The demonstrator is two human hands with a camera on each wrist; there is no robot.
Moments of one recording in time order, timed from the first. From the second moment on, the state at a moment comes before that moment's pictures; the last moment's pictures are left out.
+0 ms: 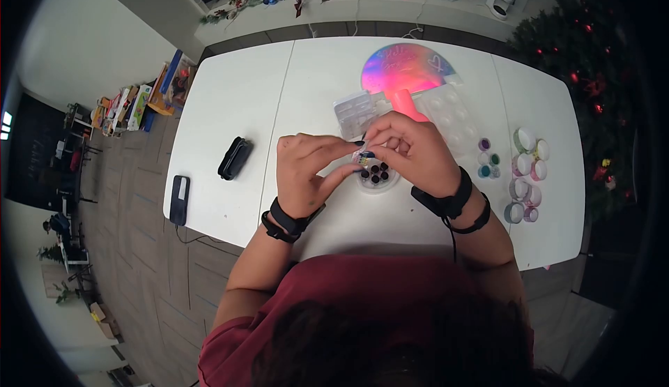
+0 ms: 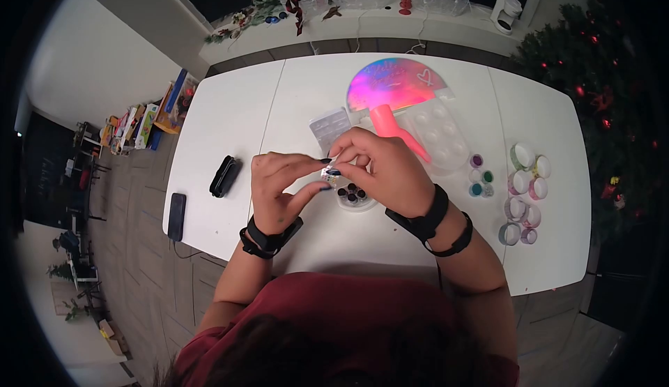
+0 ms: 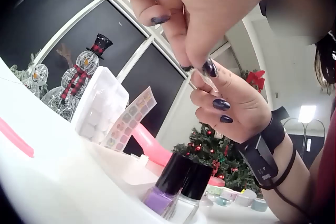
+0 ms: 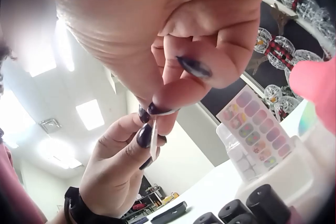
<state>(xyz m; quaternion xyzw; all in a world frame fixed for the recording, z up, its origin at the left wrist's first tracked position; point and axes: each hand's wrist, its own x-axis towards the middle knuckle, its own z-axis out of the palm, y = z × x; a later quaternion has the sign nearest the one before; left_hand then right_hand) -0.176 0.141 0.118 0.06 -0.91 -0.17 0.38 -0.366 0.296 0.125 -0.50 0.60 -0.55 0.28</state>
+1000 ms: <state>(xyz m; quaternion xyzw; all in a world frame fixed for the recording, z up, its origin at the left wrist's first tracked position) -0.205 0.107 0.060 0.15 -0.94 -0.11 0.28 -0.381 0.293 0.112 -0.54 0.70 -0.45 0.11</state>
